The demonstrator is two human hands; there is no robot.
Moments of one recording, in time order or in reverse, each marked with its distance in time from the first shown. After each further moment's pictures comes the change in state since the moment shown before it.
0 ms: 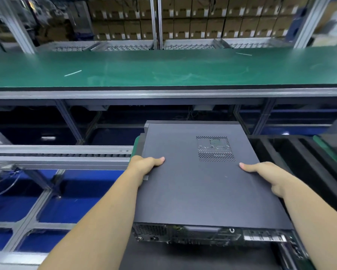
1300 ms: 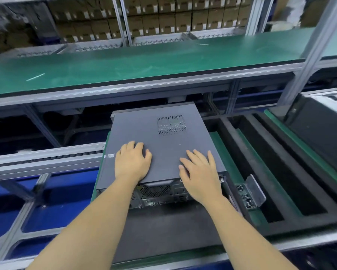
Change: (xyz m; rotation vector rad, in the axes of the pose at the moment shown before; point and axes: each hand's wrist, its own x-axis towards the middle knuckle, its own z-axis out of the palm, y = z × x) left_hand -0.073 -0.032 0.077 1.031 0.394 0.787; right_hand -0.091 0.089 0.088 -0.815 0.547 -0.886
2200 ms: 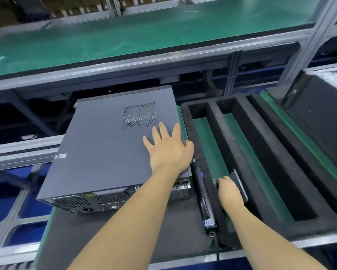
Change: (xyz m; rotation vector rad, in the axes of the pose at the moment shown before) left_hand 0.000 0.213 0.039 -0.027 -0.232 0.013; right_hand -0.036 0.230 0.086 -0.060 -0.533 0.503
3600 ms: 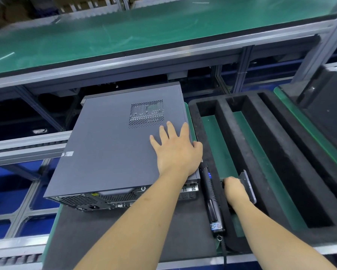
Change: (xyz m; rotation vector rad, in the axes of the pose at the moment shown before) left_hand -0.002 0.002 0.000 0.021 0.024 -0.016; right_hand 0.031 0.001 0.008 0.007 -0.127 0.020
